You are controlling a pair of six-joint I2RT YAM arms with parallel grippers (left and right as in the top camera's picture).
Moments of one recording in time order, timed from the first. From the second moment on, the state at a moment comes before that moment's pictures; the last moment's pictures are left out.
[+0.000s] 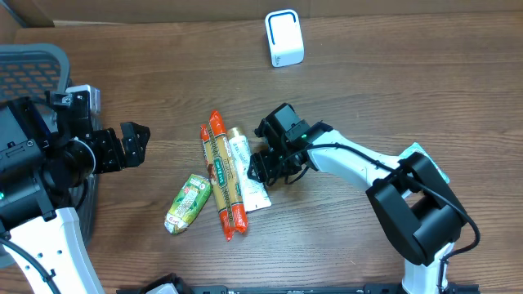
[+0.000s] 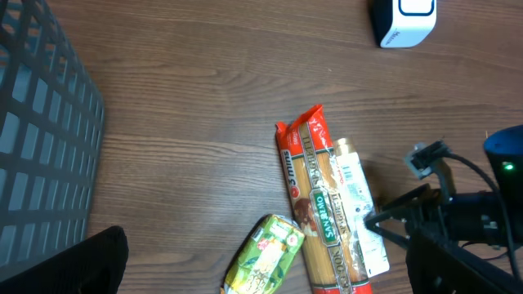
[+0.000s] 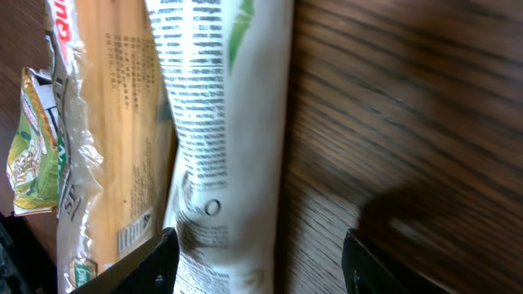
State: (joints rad) left arm 0.44 1.20 1.50 -1.26 0.39 0.19; right arm 0.68 2.01 1.27 -0.47 -0.48 0.37
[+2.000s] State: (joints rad) left arm 0.44 1.20 1.50 -1.26 0.39 0.19; right arm 0.24 1.62 1.25 -0.78 -0.66 0.22
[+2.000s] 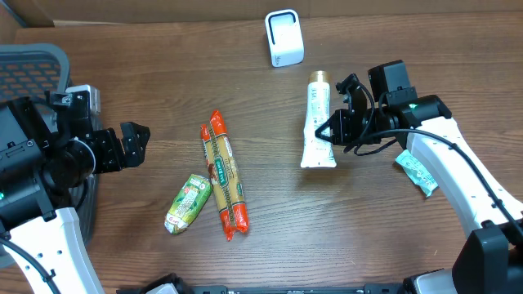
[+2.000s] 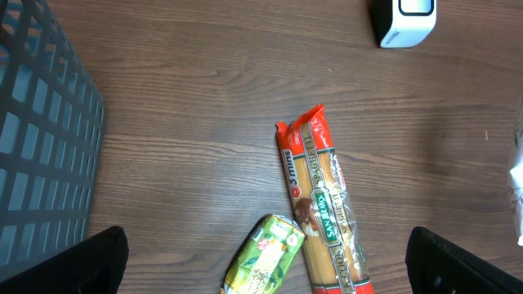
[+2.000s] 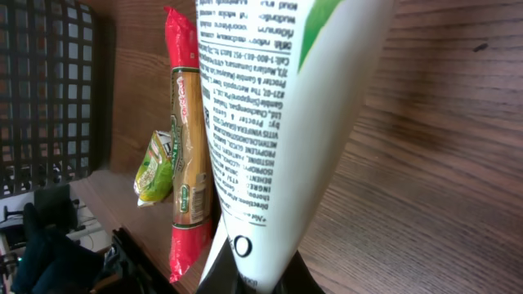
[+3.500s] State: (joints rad) left arm 0.44 1.20 1.50 -1.26 0.39 0.19; right arm 0.24 1.62 1.25 -0.79 -0.67 0.19
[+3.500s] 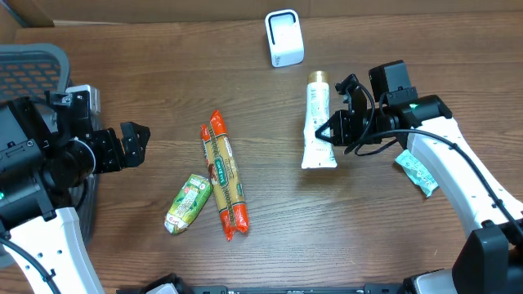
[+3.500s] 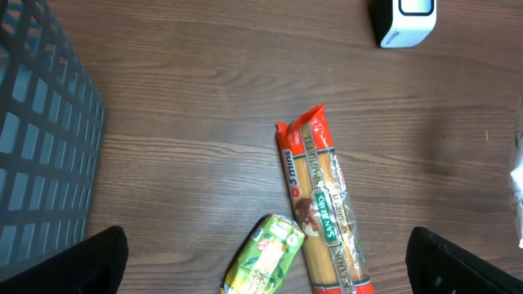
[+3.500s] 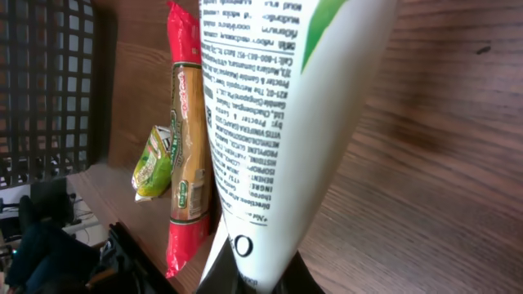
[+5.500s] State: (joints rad) left arm 0.44 1.20 1.50 -1.26 0.39 0.19; right arm 0.52 1.77 1.75 -0.56 0.51 -0.21
